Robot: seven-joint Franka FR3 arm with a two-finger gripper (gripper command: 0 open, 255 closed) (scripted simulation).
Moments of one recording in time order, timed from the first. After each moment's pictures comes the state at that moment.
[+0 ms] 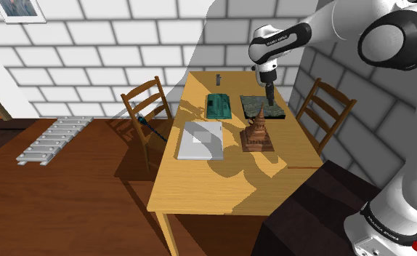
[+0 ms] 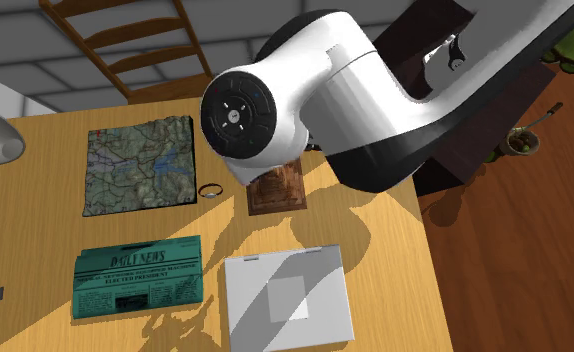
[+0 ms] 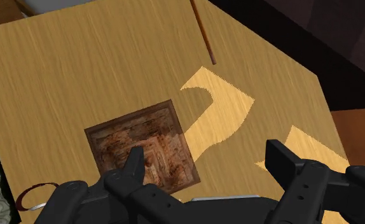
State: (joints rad) arm 0.01 0.39 -0.23 -1.64 -0.06 1.72 -0.81
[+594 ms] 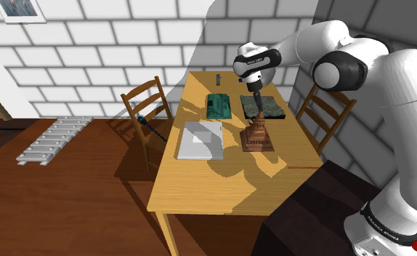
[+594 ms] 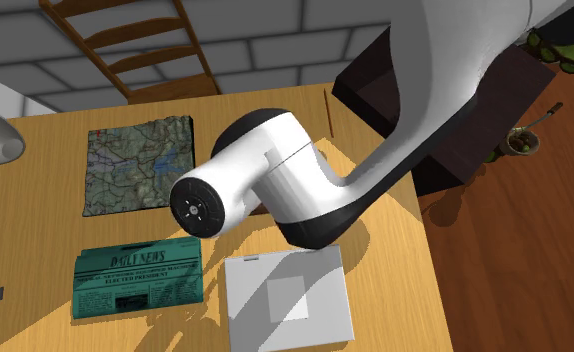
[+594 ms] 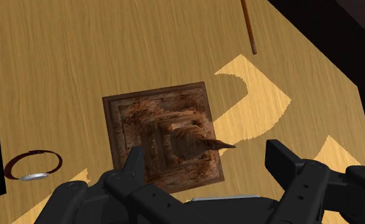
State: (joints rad) arm -0.03 0.75 -0.20 -1.26 -0.07 1.65 -0.96
